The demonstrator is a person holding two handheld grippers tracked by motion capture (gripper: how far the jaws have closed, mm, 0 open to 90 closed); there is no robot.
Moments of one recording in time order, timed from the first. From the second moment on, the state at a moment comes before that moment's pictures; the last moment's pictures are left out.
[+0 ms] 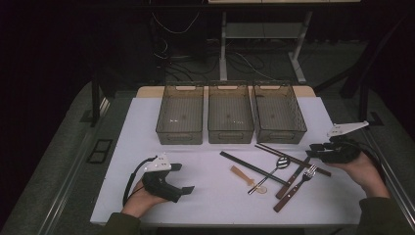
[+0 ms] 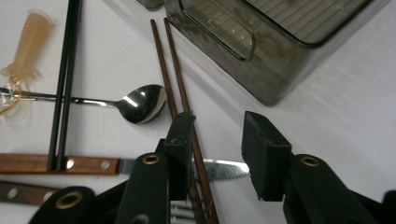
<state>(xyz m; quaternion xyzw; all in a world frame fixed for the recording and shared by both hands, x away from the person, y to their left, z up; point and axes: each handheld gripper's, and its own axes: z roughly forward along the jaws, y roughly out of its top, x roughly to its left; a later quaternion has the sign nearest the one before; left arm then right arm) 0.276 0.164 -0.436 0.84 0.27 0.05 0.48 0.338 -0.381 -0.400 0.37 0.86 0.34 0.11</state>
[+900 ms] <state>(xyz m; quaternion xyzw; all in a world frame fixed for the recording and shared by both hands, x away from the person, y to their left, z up) 0.276 0.164 -0.436 0.84 0.26 0.05 0.48 0.356 -0.352 -0.432 0.33 0.89 0.29 0.08</state>
